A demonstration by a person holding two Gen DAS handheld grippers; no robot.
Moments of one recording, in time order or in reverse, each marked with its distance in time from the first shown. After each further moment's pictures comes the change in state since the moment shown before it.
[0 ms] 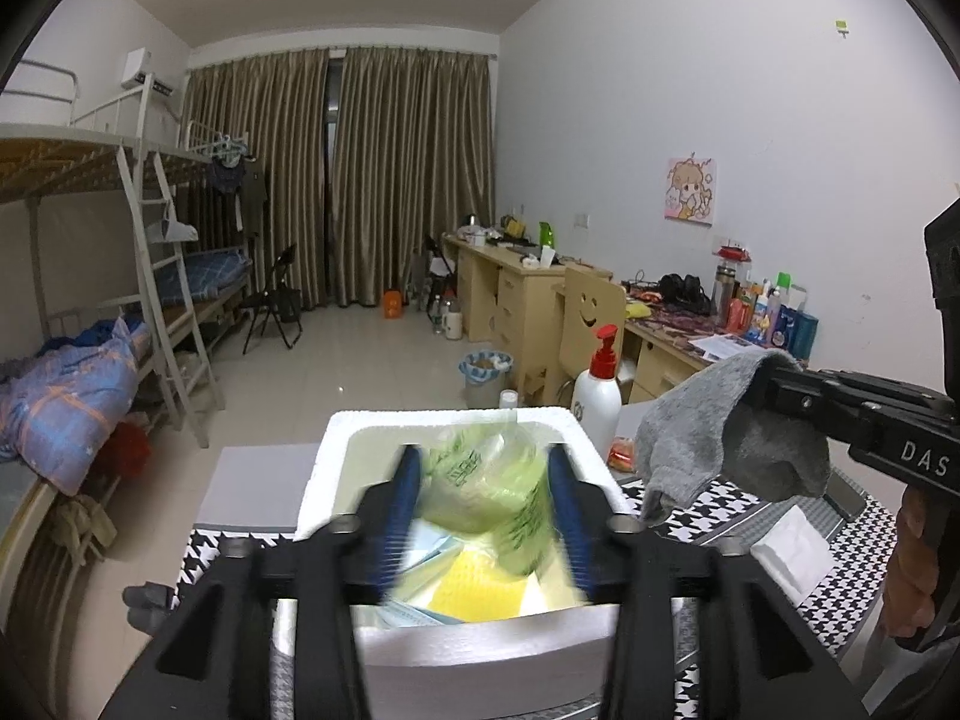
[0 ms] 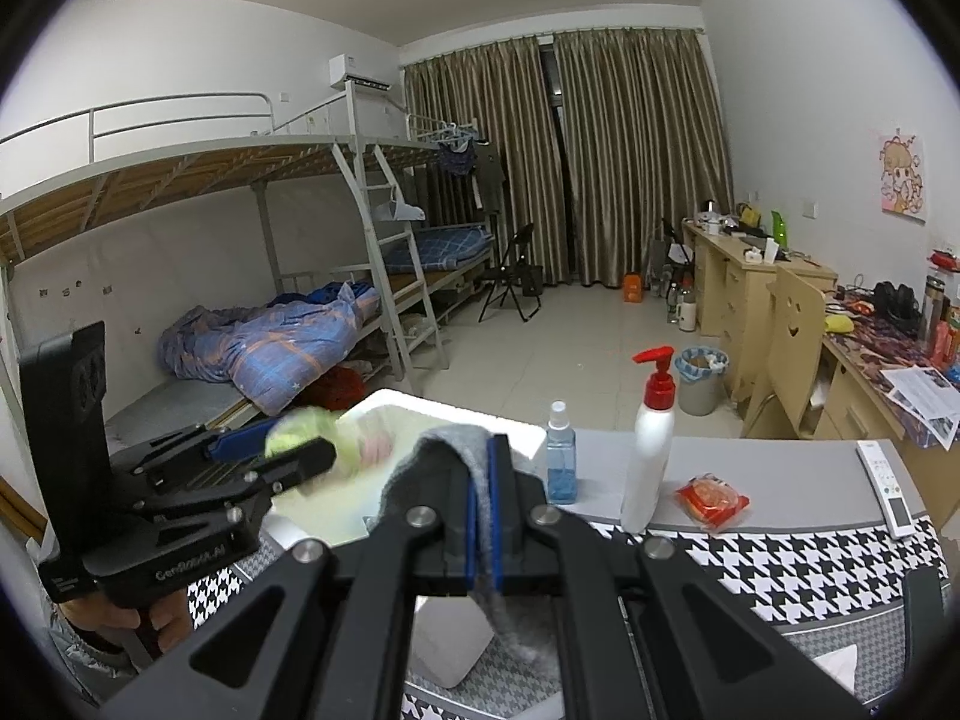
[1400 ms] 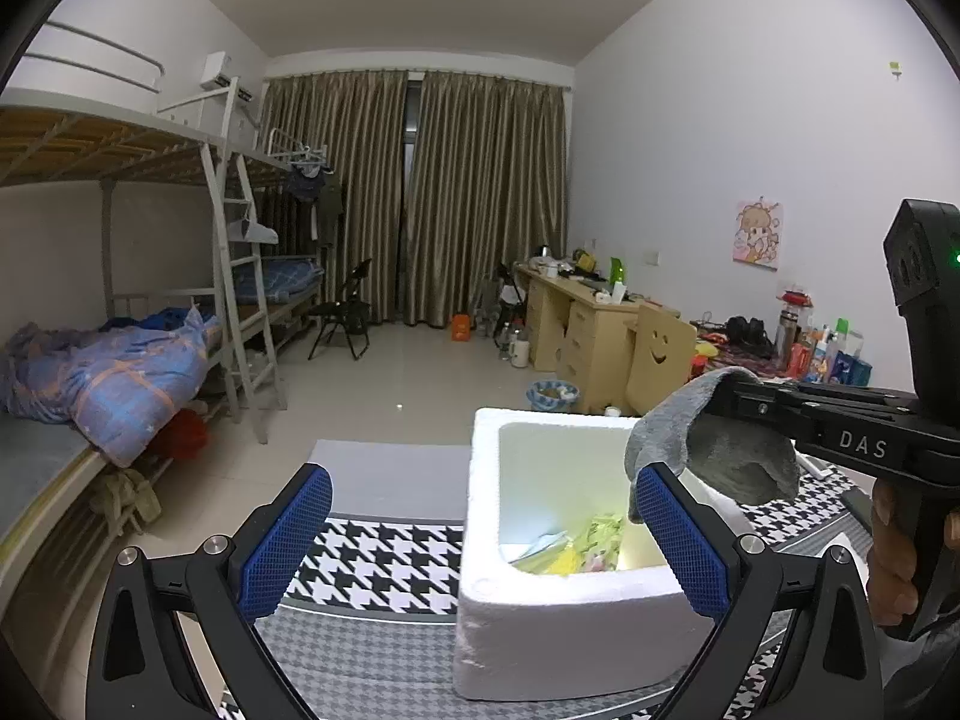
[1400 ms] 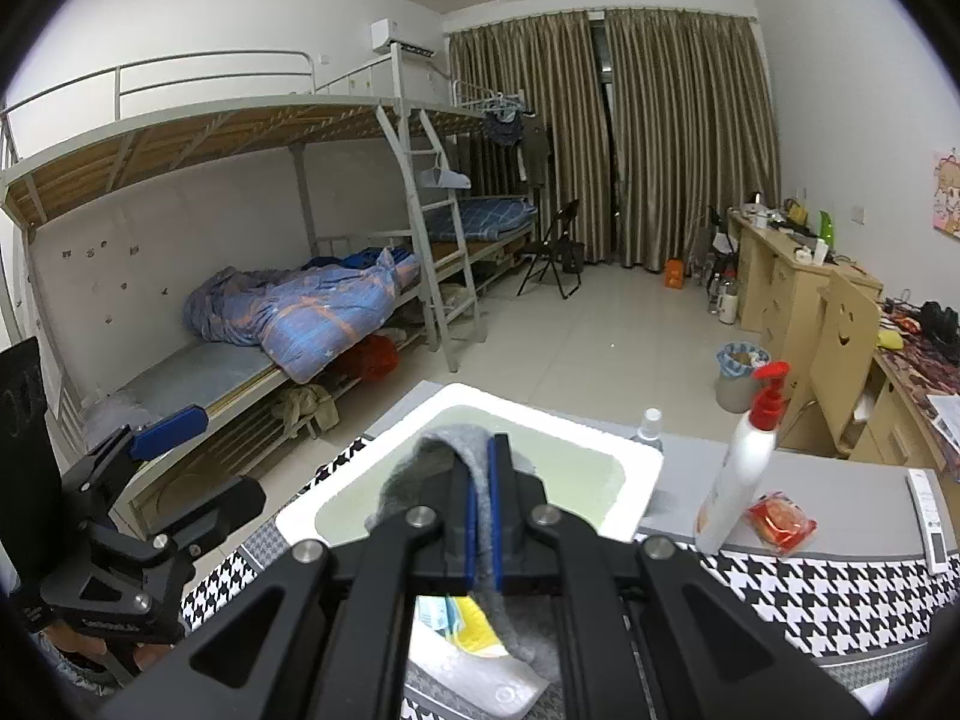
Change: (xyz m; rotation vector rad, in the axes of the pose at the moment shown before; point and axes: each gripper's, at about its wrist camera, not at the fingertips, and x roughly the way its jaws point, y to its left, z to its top) left arm -0.042 0.054 -0.019 -0.086 -0.082 0.157; right arm 0.056 0.045 0.011 -0.068 0.082 0.088
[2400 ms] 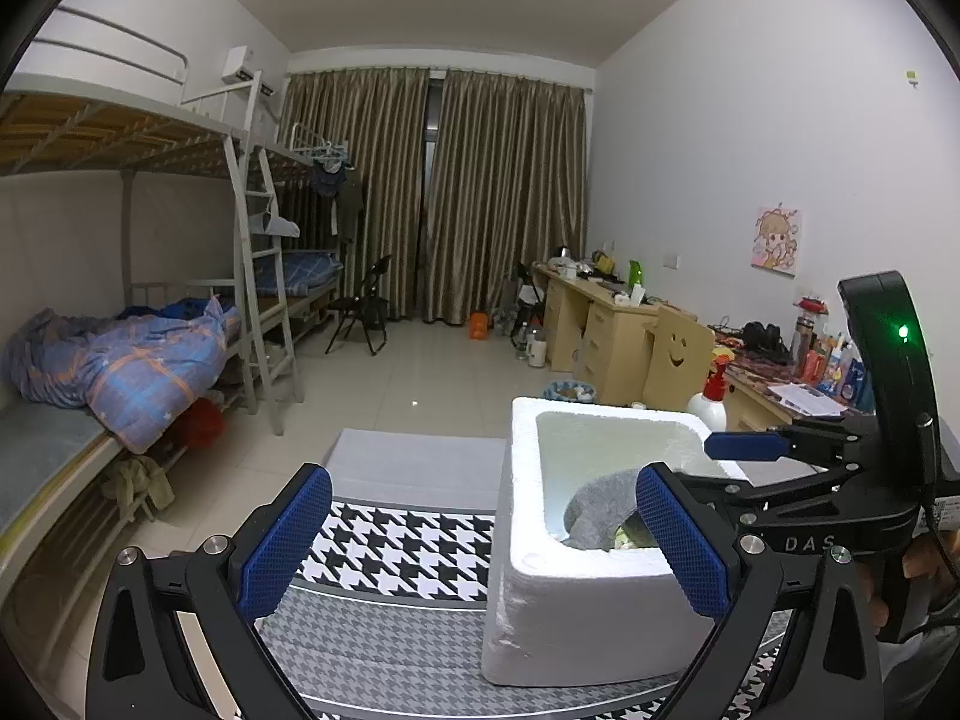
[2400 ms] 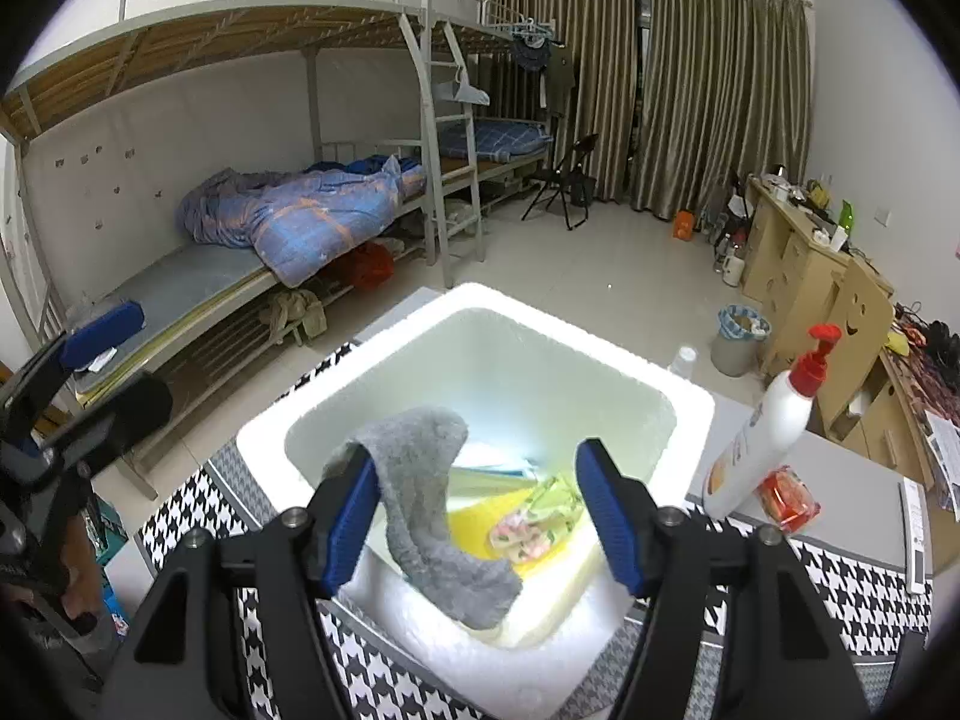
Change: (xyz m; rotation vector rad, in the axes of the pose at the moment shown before) left arm -0.010 0.015 -0.004 -0.028 0.002 0.035; right arm 0.039 0.018 -0.017 -0.114 0.210 -0.030
